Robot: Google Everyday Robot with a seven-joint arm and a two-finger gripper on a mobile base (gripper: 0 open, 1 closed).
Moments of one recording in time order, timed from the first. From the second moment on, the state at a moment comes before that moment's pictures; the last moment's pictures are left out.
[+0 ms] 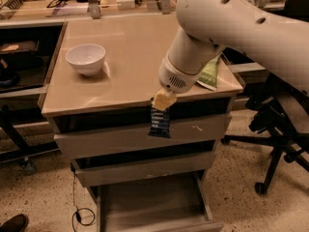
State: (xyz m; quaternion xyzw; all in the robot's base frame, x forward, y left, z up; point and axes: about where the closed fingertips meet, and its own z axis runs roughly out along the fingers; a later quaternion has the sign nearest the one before) arm 0.529 -0.021 0.846 -0.62 0.76 0.08 0.17
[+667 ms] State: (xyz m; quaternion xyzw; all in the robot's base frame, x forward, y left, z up) arm 0.501 -0.031 0.764 -0.58 0.79 0.13 0.14
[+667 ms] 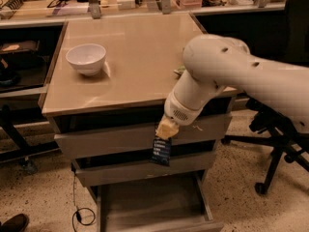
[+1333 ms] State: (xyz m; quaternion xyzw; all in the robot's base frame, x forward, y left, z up) arm 0.489 -0.037 0.712 -0.55 0.81 0.16 0.12
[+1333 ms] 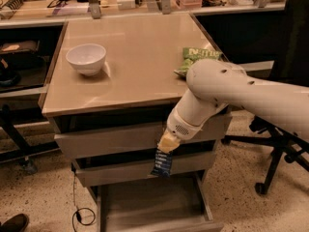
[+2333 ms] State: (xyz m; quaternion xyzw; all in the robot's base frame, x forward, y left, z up) arm 0.489 -0.042 0.568 -0.44 0.86 0.20 0.16
